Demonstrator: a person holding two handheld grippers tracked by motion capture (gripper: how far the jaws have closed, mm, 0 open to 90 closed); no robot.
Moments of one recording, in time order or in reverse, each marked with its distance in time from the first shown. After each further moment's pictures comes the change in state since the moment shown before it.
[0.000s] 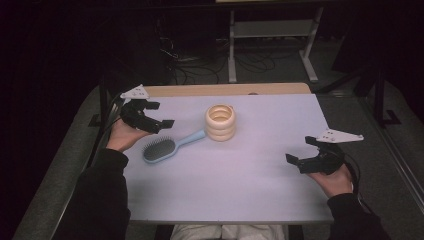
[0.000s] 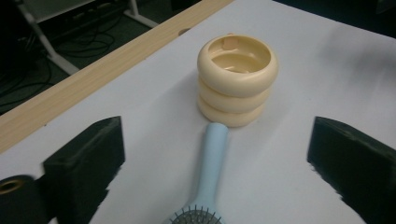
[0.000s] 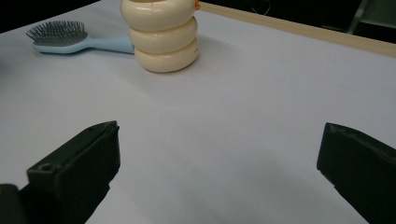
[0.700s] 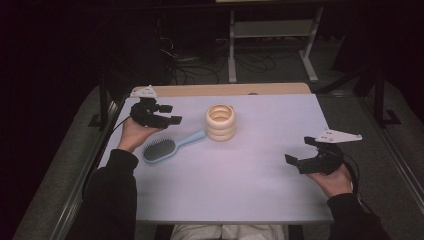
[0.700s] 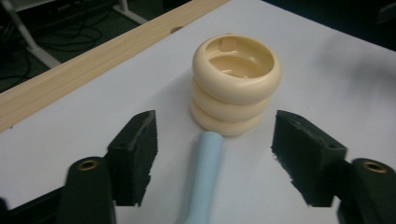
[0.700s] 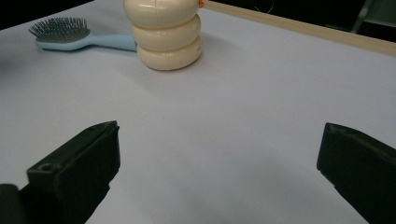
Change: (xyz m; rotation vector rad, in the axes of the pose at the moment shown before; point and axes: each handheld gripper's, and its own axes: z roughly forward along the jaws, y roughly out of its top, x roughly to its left) left arm 0.006 0.000 0.028 0.002 -0.045 -0.053; right arm 0.001 0.000 0.001 0.009 0.008 -0.009
